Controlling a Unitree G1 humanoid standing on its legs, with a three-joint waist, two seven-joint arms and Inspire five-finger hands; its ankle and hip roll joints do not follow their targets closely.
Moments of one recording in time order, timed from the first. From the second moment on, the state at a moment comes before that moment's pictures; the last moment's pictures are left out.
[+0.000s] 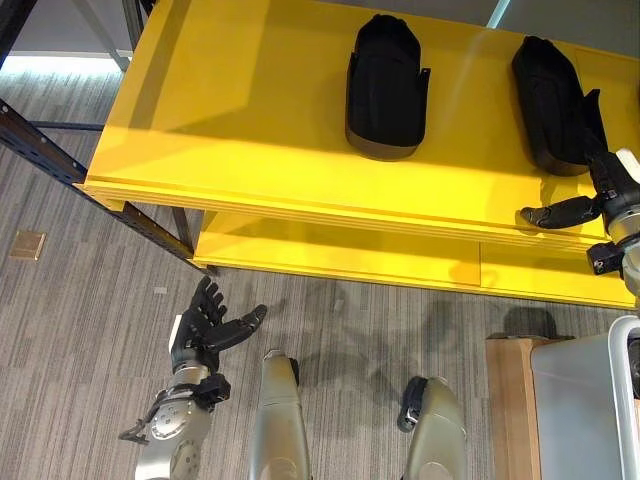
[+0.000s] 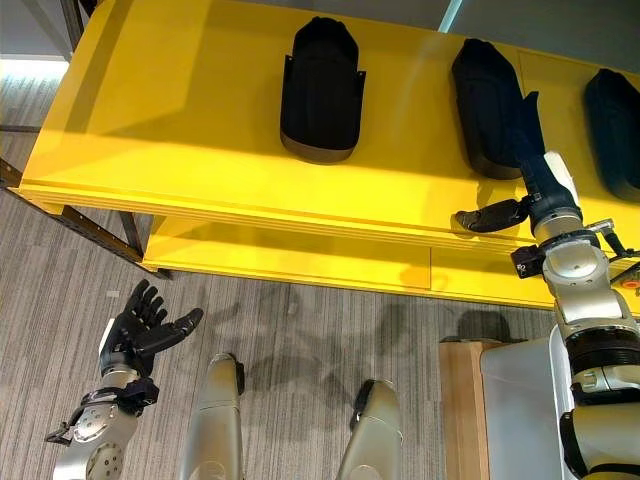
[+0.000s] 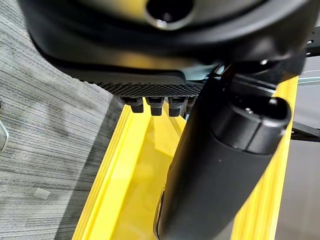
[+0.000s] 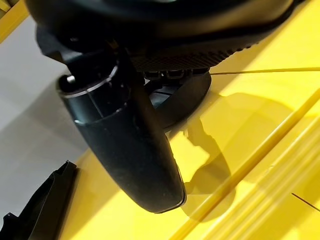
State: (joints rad) left arm 0.16 0.41 -0.01 0.12 -0.62 -0.15 0.15; right arm -0.65 -0.97 0.18 0.64 0.26 -0.10 -0.01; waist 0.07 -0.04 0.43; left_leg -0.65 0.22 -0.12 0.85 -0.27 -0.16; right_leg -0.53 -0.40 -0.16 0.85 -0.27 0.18
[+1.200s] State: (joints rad) left arm 0.13 0.41 -0.01 0.12 -0.62 -0.15 0.15; right arm -0.54 -0.96 0.16 0.49 0.20 -0.13 0.00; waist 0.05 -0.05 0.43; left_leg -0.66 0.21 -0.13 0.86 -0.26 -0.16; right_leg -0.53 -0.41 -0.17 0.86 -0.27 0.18
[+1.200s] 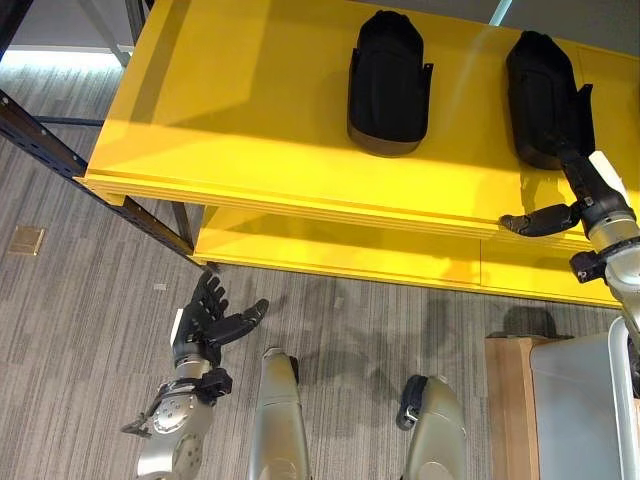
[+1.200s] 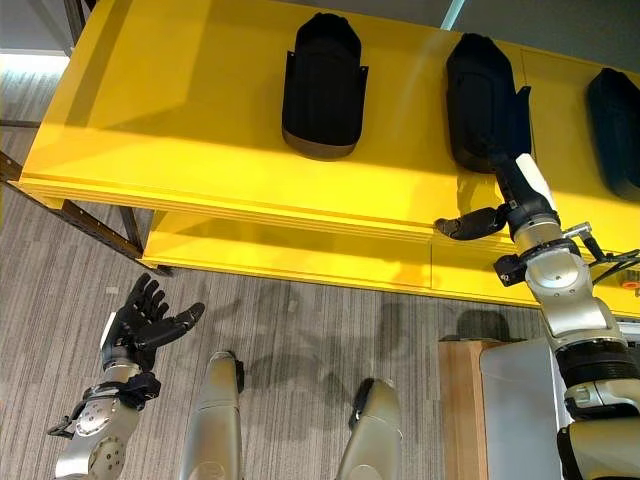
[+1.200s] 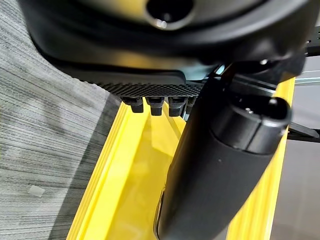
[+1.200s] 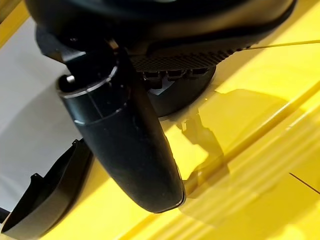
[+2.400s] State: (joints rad) left arm 0.14 0.41 0.00 0.12 -0.62 -0.15 0.15; right arm -0.65 -1.14 0.13 0.31 0.16 -0.15 0.00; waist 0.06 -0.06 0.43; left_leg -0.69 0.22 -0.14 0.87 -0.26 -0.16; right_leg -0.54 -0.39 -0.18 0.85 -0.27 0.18
